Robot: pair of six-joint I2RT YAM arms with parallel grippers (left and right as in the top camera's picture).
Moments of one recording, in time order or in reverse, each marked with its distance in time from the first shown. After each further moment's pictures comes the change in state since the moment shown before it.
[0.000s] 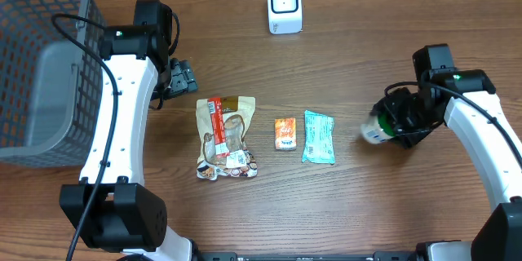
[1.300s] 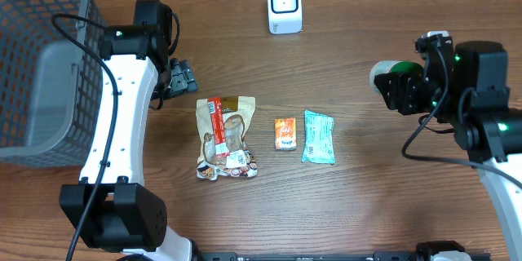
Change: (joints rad) left arm 0.000 0.000 0.000 0.000 0.000 0.000; right arm 0.000 -0.375 -0.003 0.296 -0.057 -0.889
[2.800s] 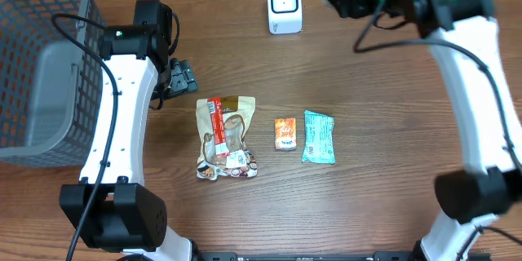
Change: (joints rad) left arm 0.000 0.000 0.000 0.000 0.000 0.000; right arm 0.185 0.741 1.030 -0.276 0.058 -0.057
